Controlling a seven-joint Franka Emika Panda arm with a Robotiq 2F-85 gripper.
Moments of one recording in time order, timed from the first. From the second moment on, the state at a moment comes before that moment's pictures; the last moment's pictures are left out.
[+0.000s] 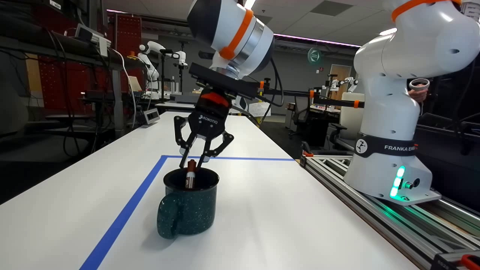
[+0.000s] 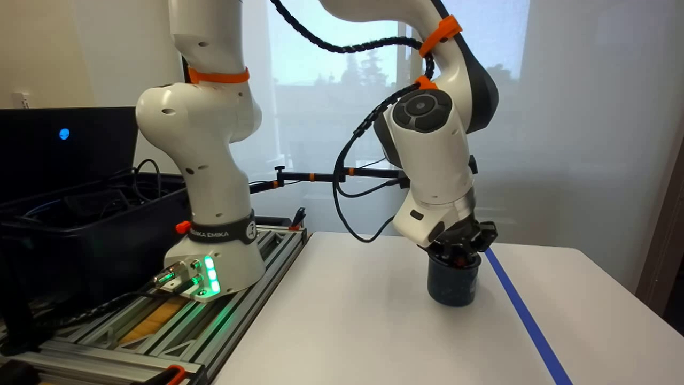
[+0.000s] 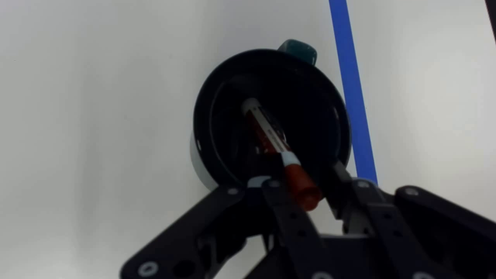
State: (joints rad) arm -0.03 0.12 -0.03 -2.56 1.34 2.60 0.31
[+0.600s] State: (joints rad) arm -0.03 0.09 -0.04 -2.57 1.31 2.60 0.32
